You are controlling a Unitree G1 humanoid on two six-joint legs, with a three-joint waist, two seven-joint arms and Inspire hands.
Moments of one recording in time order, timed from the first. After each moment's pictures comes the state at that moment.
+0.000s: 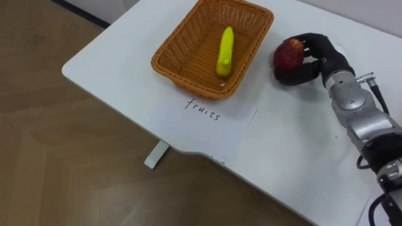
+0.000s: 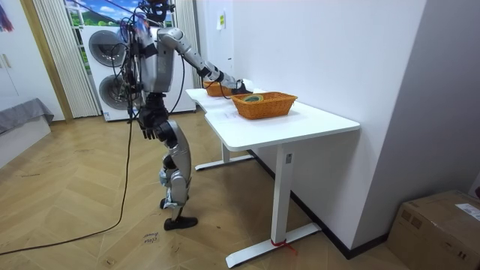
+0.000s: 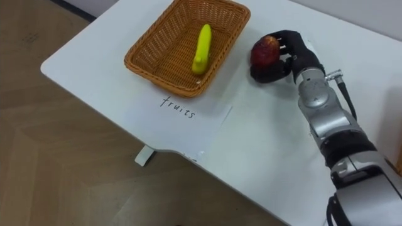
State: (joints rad) left arm 0.14 0.34 -0.23 0.92 0.23 0.08 -0.03; right arm -0.72 -0.52 0.39 0.93 0.10 -0.08 -0.11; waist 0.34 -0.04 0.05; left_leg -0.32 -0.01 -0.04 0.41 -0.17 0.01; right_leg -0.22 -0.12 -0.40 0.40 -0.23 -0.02
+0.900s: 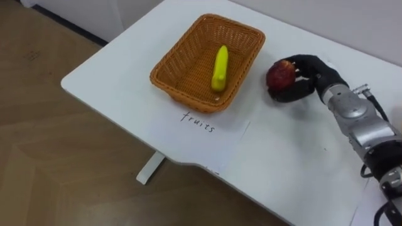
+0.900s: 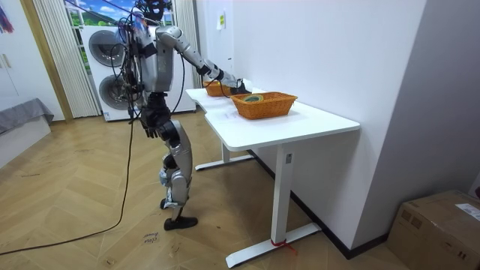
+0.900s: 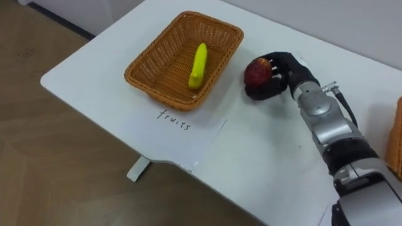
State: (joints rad) left arm 0.19 0.34 -0.16 0.93 0.26 0.07 -0.01; right arm -0.68 -0.54 0.41 0.89 0.13 -0.04 0.01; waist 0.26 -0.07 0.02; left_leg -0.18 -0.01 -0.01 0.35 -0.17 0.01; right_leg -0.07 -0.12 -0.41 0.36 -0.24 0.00
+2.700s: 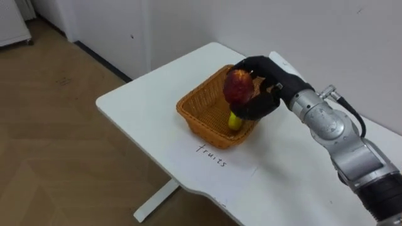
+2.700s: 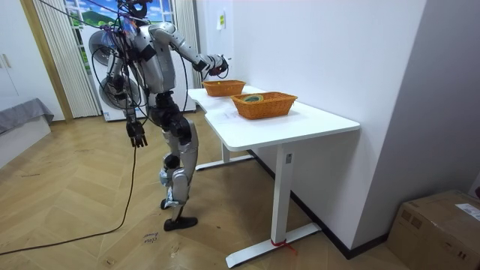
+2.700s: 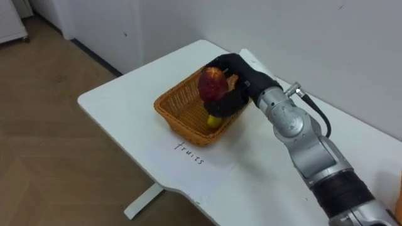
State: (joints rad) left arm 0.50 0.33 -0.03 0.78 0.47 0.17 -0.14; right arm -0.40 -0.52 0.38 0.26 -0.13 0.06 0.11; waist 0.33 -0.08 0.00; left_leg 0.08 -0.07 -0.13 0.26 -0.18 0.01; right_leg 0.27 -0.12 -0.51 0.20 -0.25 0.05
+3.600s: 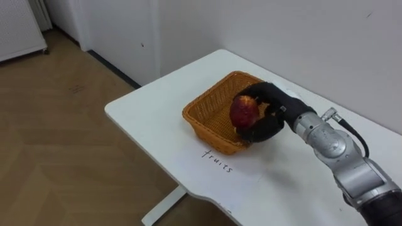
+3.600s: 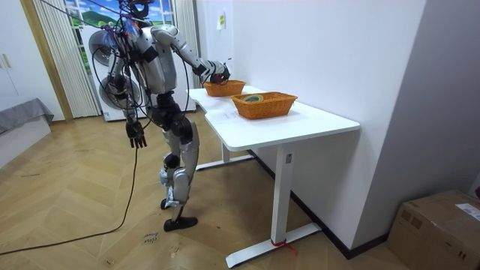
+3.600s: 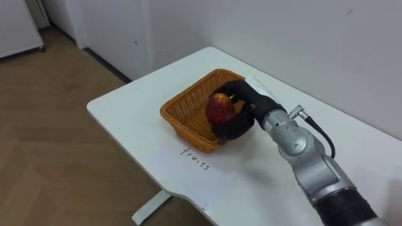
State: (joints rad) left arm 0.50 0.30 -0.03 0.82 0.47 0.18 -0.16; right arm -0.31 -0.51 0.37 0.31 -0.11 0.07 0.13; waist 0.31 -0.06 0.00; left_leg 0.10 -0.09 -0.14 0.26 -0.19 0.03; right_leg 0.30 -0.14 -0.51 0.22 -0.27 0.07
